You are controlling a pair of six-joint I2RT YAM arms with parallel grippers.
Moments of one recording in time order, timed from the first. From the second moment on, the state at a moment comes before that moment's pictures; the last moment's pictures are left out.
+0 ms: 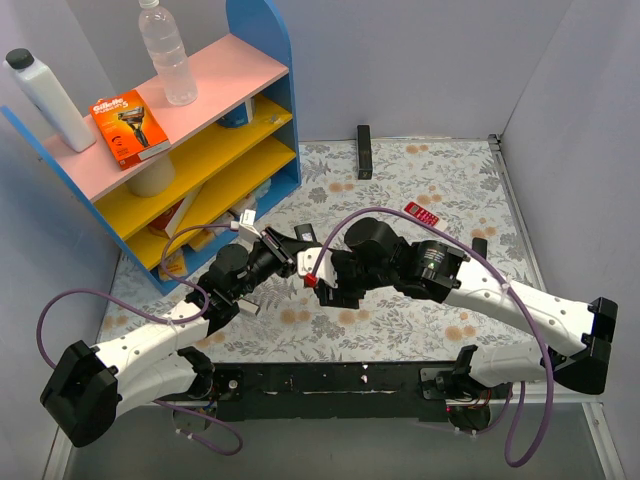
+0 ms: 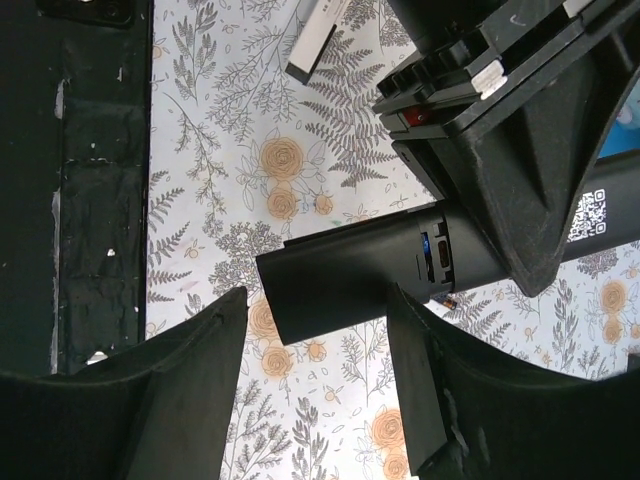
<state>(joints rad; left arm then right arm) -0.71 0.98 0.46 0.47 0.10 -1.36 1.14 1.23 1.25 -0.71 -0.23 -0.52</state>
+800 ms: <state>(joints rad) -0.70 0.99 0.47 0.44 0.12 -1.33 1.14 1.26 1.22 -0.63 -0.20 -0.56</state>
